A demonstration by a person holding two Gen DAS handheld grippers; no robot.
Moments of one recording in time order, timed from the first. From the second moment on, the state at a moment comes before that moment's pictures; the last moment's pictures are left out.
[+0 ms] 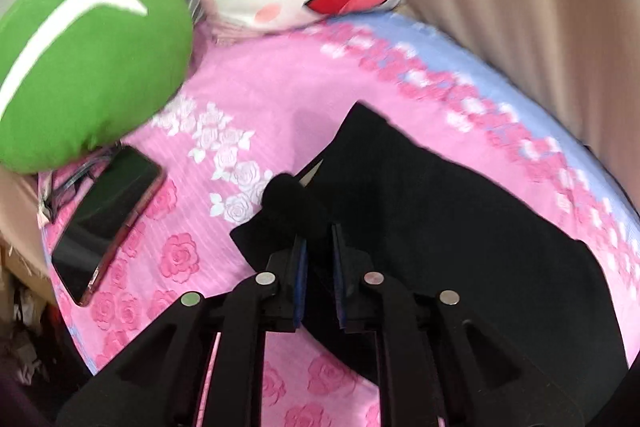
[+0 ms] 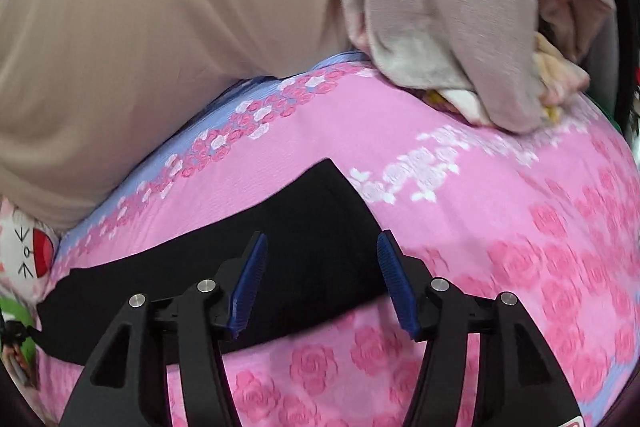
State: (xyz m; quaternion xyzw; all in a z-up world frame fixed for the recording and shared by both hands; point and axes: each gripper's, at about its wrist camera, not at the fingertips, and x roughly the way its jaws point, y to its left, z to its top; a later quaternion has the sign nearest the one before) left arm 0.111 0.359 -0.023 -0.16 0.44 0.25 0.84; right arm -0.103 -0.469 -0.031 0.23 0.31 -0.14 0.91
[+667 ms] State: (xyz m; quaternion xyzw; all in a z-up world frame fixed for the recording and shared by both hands) left arm 0.045 0.410 -0.019 -0.12 0.50 0.28 0.81; right arm 0.052 -0.196 0.001 0.11 0.36 0.19 0.91
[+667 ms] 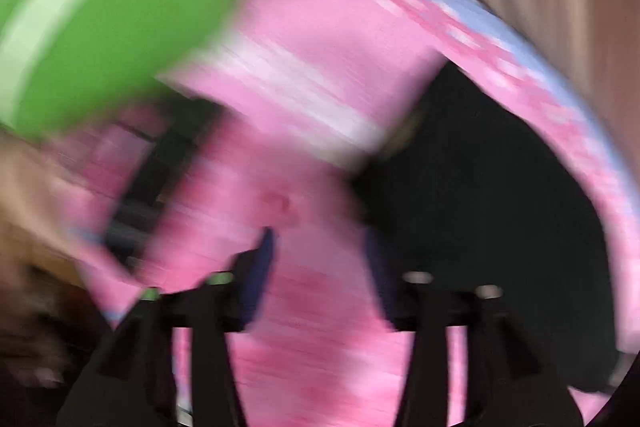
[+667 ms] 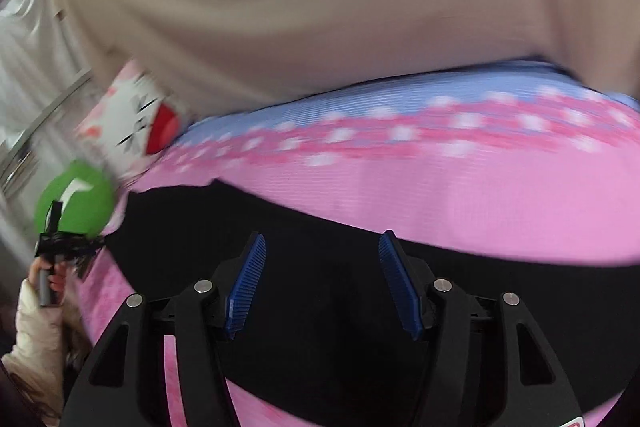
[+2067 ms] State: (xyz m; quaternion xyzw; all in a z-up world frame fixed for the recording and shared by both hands) left arm 0.037 0.169 -0.008 -0.04 0.38 0.05 0.92; right arm -0.071 -0.393 -0.047 0.14 0.32 -0.20 0.92
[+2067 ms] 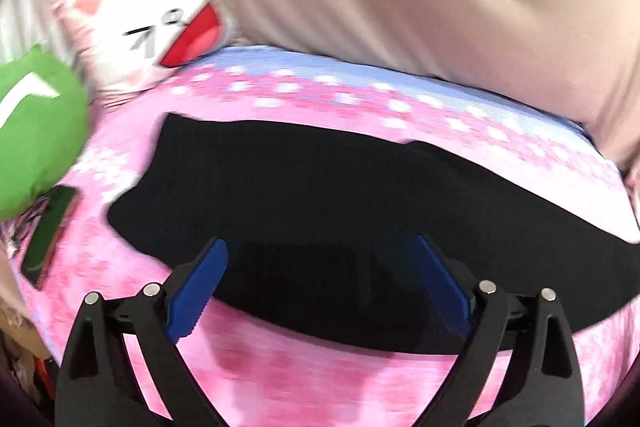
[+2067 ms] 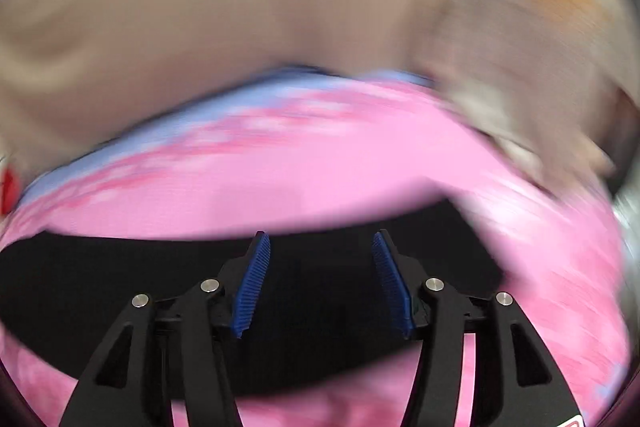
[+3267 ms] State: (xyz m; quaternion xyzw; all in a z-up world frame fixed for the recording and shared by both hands) left arm 0.035 0.090 -0.039 -0.02 0.43 0.01 0.90; right arm -0.050 -0.330 0.008 0.29 0.27 0.07 0.92
